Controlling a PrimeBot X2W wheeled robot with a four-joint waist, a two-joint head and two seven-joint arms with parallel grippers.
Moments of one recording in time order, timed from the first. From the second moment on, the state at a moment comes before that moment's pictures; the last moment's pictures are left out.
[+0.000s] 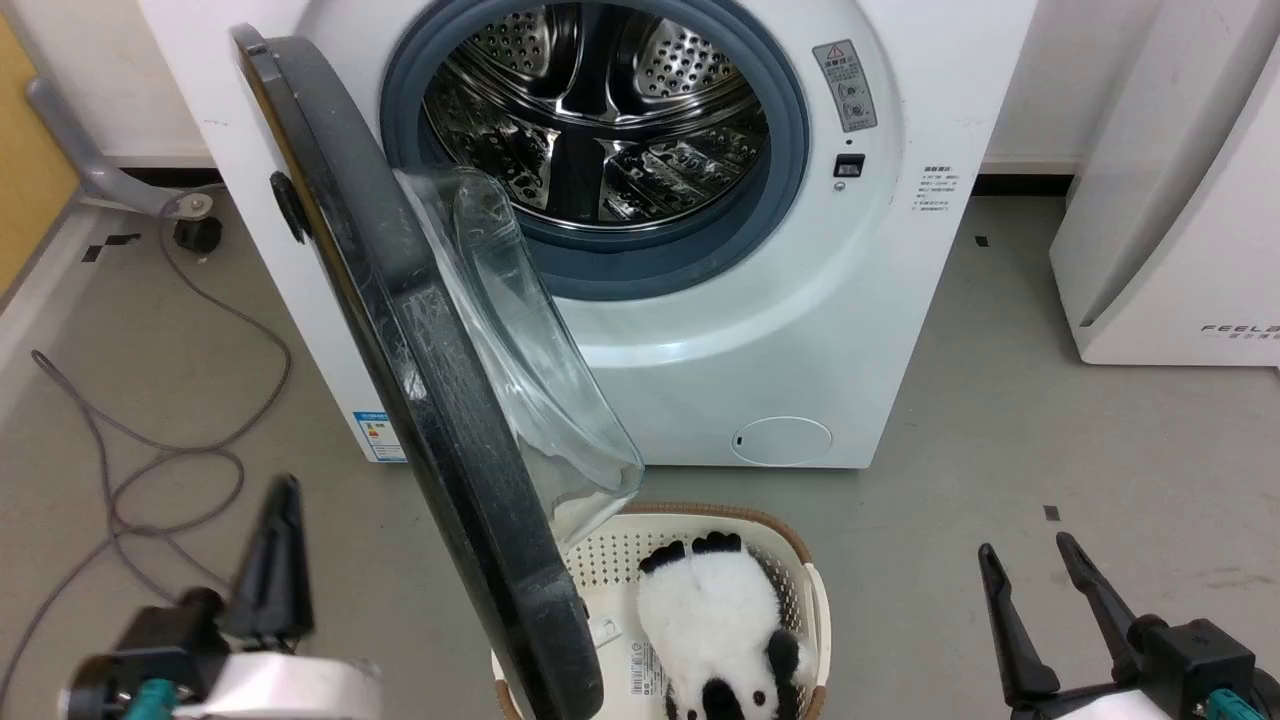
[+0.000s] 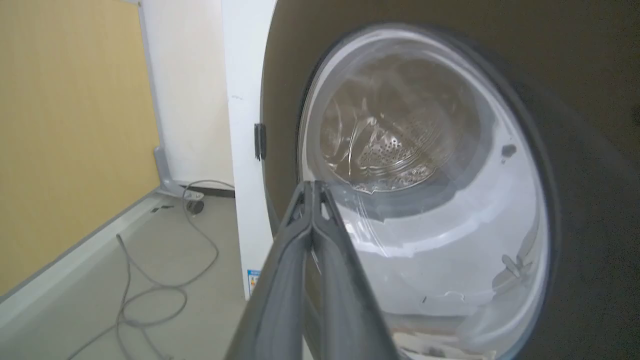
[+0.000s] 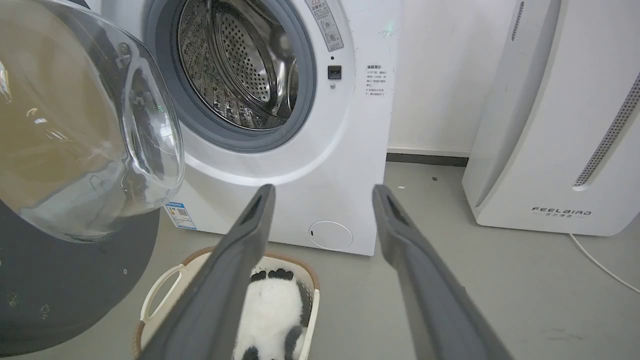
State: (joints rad) left arm 0.03 0.10 0.07 0.04 -0.18 -0.03 -0.26; right arm 0.12 -0.05 -0.03 -0.03 0.09 0.13 -0.12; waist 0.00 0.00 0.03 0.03
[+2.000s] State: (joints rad) left arm 0.11 0.17 -0.47 -0.26 -0.28 0.01 0.13; right arm 0.12 -0.05 -0.02 0.02 0.10 0.13 -0.10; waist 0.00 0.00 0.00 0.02
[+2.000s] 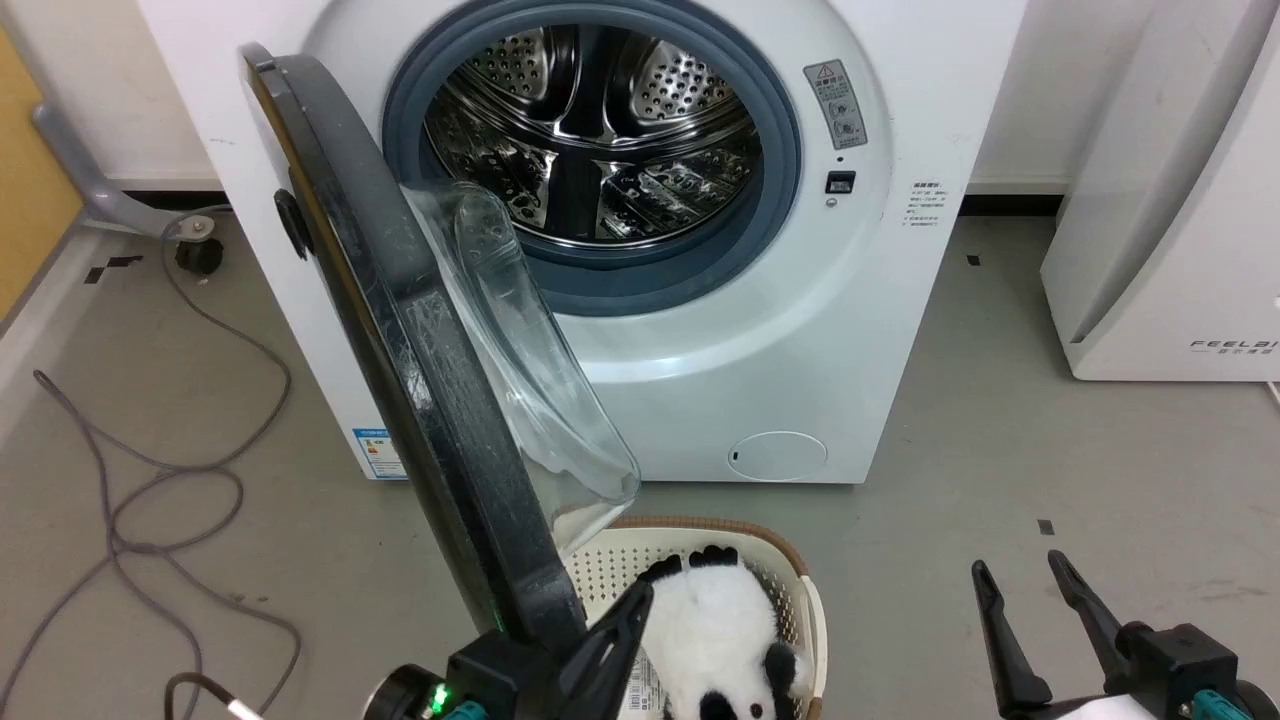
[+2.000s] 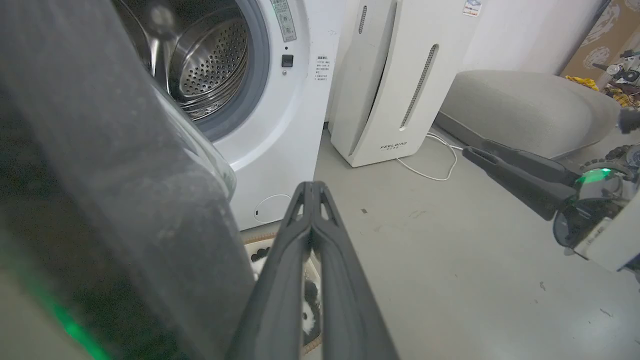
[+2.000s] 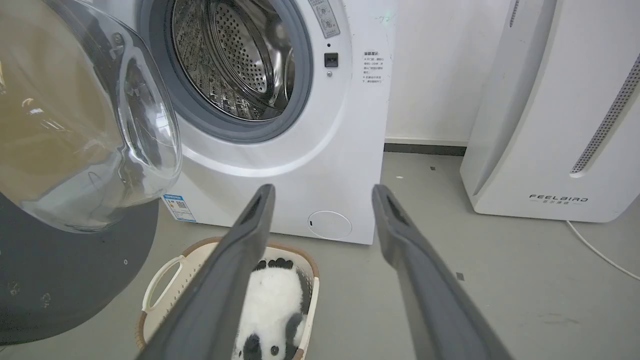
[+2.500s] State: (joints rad) left arm 0.15 0.15 -0.42 -0.27 -0.28 0.10 0.09; right arm 0.12 -0.05 -0.02 0.03 0.10 0.13 -0.10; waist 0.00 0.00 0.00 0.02
